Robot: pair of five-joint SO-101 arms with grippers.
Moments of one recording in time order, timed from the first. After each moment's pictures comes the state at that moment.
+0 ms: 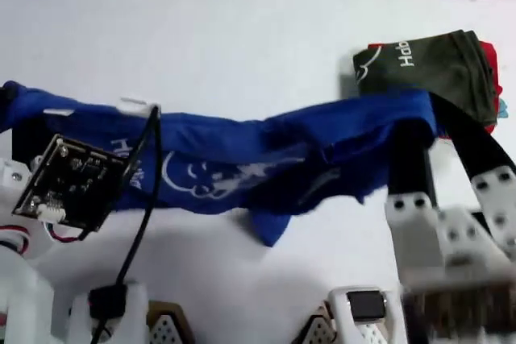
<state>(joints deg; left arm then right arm) -19.9 -52.6 -15.6 89.9 -46.1 -7.0 -57.7 -19.2 82.0 35.6</state>
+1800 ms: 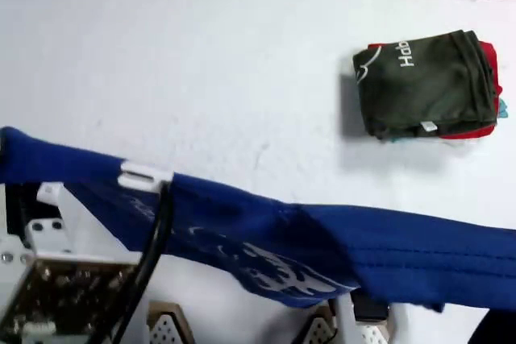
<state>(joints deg) -19.9 -56.4 -26.9 100.9 -42.1 -1.4 -58.1 -45.5 79.0 46.5</state>
